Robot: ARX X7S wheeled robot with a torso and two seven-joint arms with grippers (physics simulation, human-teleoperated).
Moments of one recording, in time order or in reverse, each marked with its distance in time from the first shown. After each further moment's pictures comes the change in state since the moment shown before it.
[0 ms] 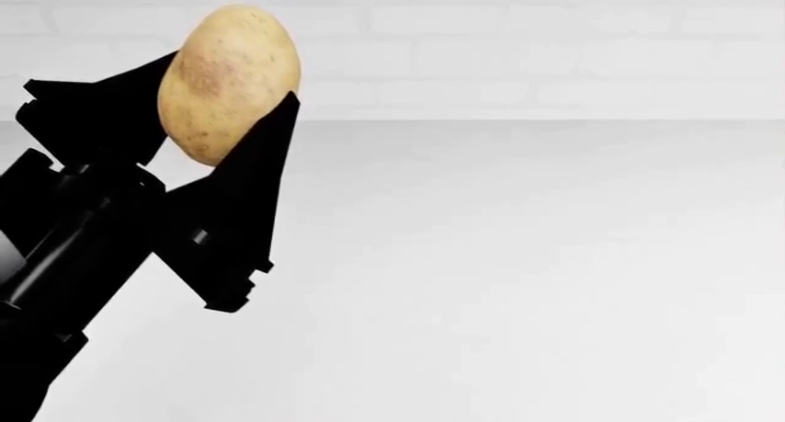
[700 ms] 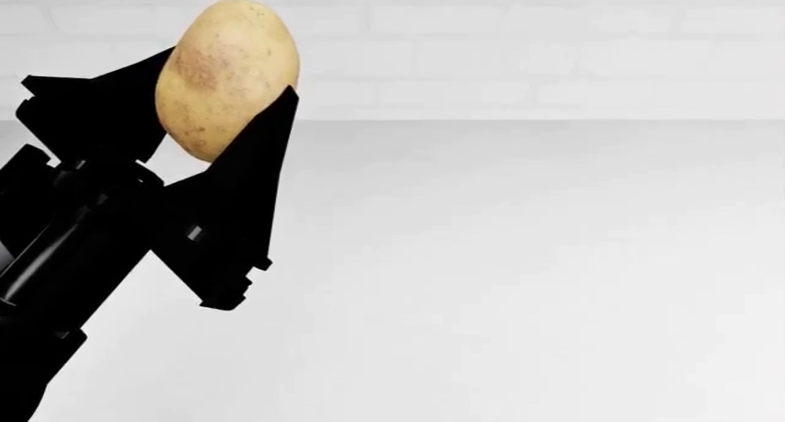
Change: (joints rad) left arm -0.009 0.013 -0.011 -0.006 -0.013 -0.008 0.007; right arm 0.128 -0.297 -0.100 0.731 -0.179 -0.237 -0.311
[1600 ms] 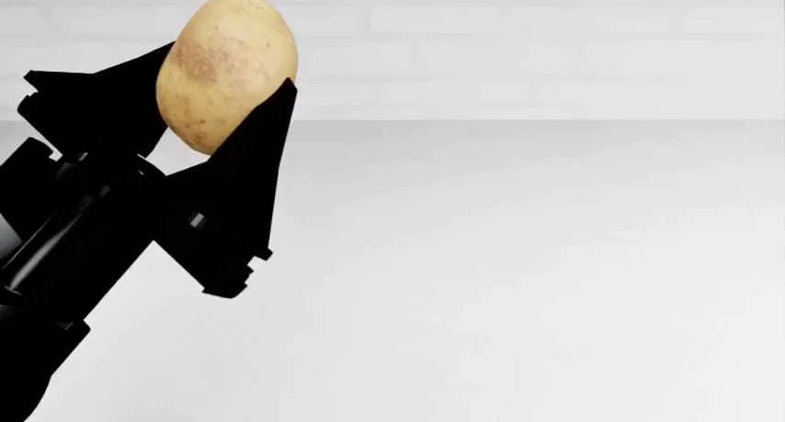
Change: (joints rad) left arm -0.015 0.019 0.000 -0.014 0.017 -0.018 0.003; right arm 0.061 -0.085 -0.054 0.414 0.145 0.239 -0.091
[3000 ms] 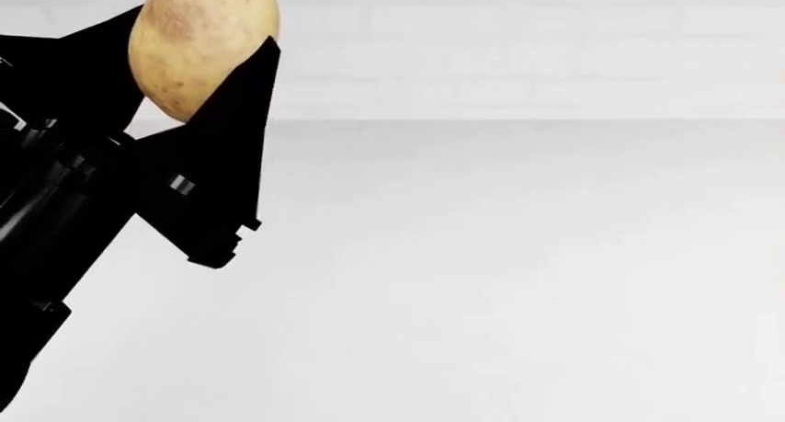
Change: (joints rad) left arm -0.092 0.001 -0.026 0.006 -0.052 -0.074 -0.074; right arm -0.303 0.440 0.263 -1.353 0.332 0.210 0.457
